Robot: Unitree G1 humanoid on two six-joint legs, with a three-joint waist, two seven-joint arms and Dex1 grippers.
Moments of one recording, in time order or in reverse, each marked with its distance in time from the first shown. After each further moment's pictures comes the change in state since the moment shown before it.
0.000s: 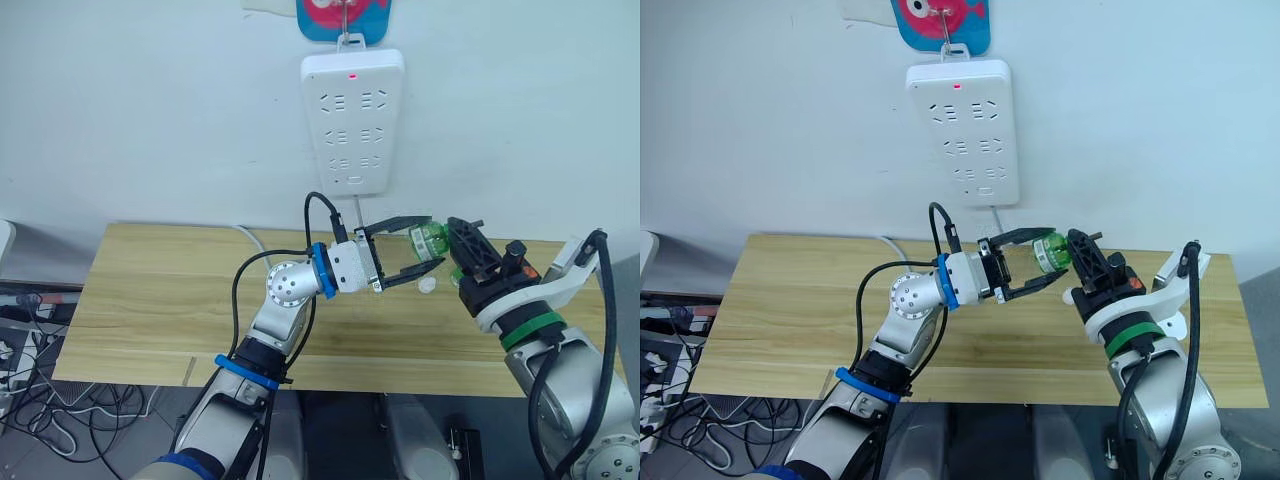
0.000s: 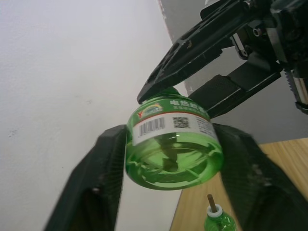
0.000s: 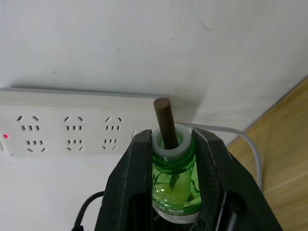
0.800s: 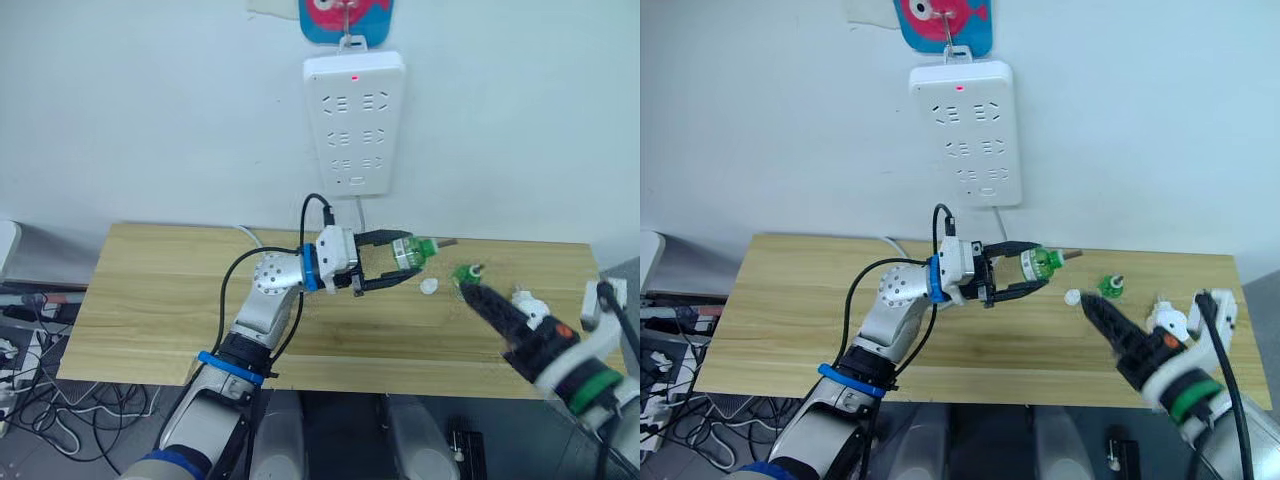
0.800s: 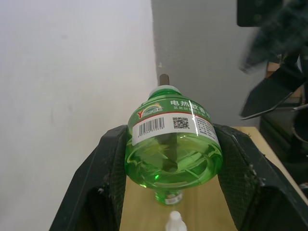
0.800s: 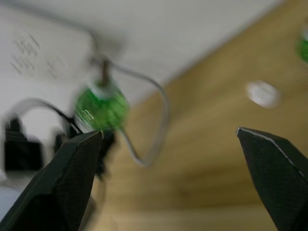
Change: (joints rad) left arm -0.014 0.092 0.018 0.015 -0.181 0.283 -0.229; right arm 0.626 -0.598 -0.459 -0.005 0.296 0.227 0.406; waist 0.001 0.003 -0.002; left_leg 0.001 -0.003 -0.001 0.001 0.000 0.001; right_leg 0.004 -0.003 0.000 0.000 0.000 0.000
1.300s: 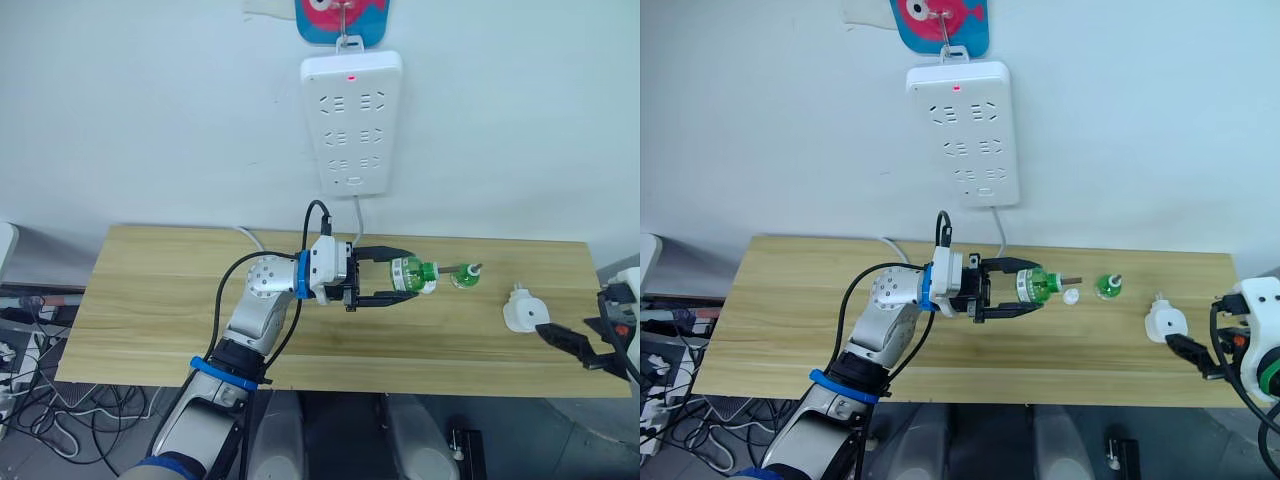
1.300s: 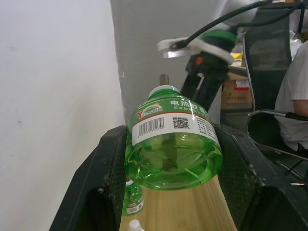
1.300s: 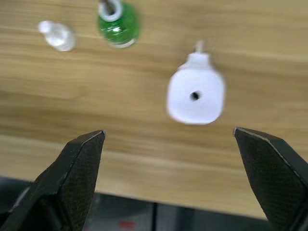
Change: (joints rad) left arm 0.061 0.022 0.000 -0.097 -0.055 0.061 -0.123; right arm -0.046 -0.423 -0.200 0.541 -0.532 0.495 0.448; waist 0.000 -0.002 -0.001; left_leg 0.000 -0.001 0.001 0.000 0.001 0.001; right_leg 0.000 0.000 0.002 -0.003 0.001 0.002
